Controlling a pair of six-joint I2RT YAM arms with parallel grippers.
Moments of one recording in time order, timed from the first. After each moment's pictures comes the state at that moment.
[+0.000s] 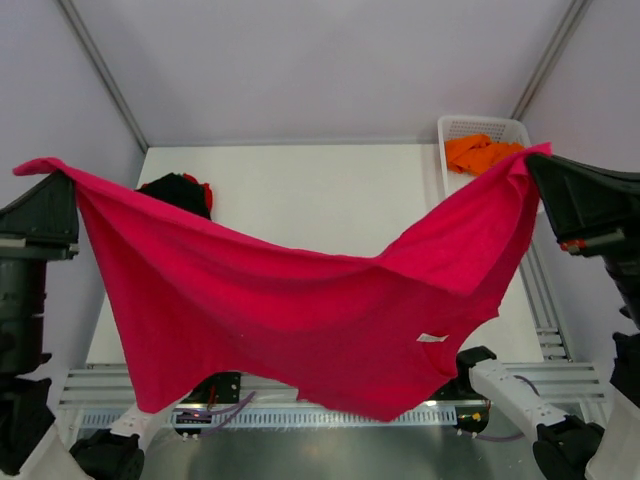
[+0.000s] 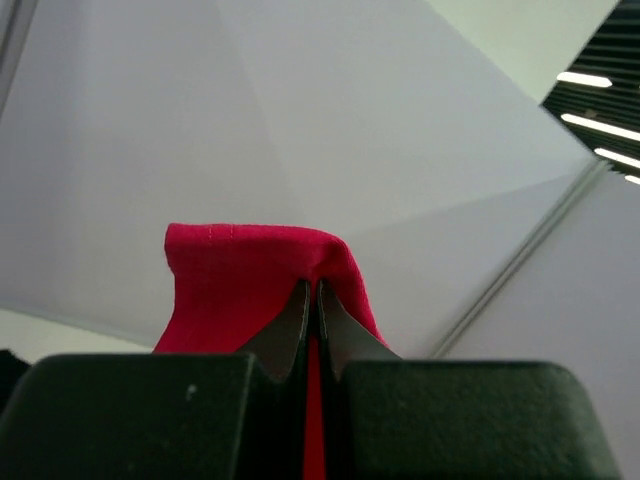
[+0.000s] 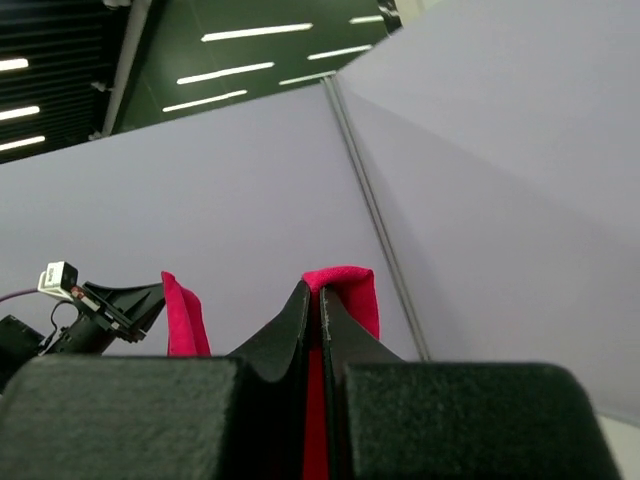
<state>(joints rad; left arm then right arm) -0.17 0.81 2.04 -0.75 -0.13 -0.55 0.27 0.84 1.94 -0.40 -0.34 0.70</state>
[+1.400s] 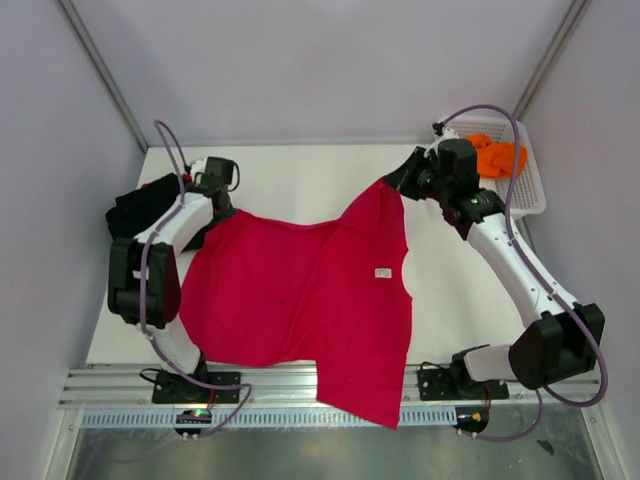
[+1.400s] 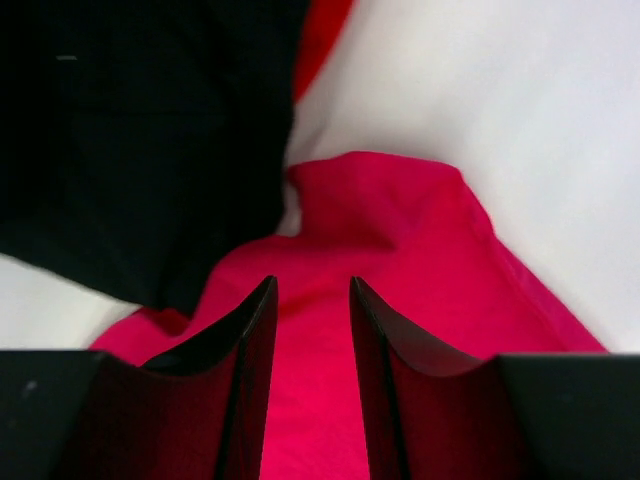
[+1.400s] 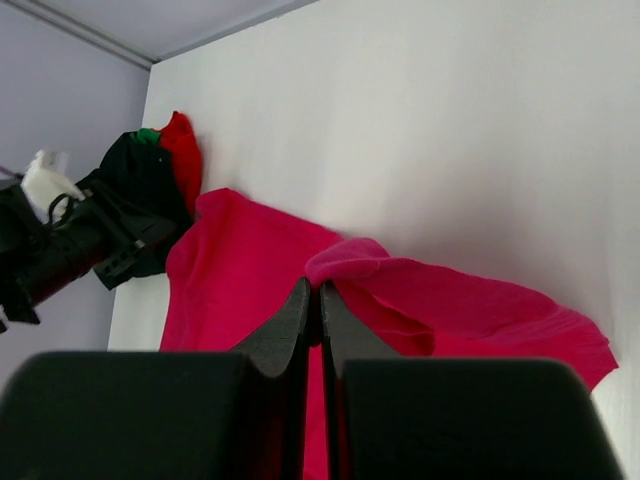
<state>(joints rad) -0.17 1.77 1.31 -0.53 -0.41 -0.57 0.27 1.35 1.25 -0.31 -0.22 0.62</state>
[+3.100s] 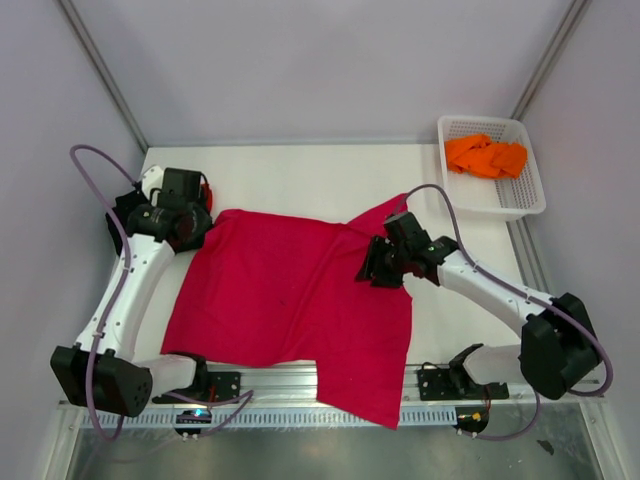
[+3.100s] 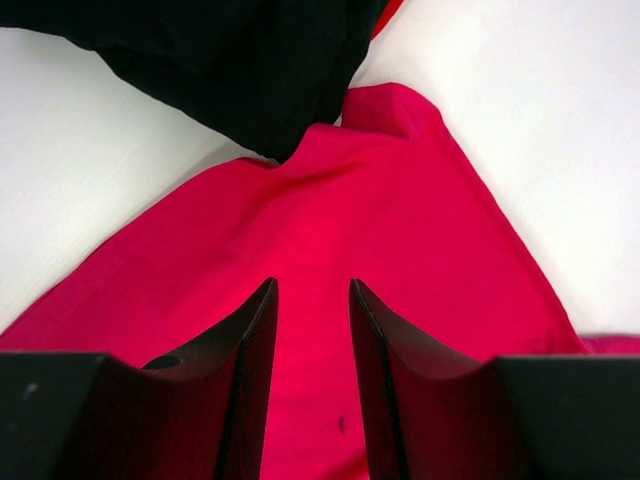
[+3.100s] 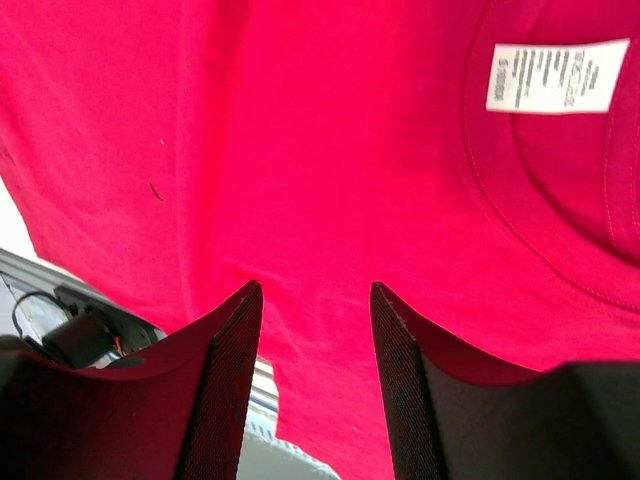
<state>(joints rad) -0.19 1.23 1.26 -0.93 -0.44 -0.84 0.56 1.29 0.83 -0.51 -0.19 0.81</state>
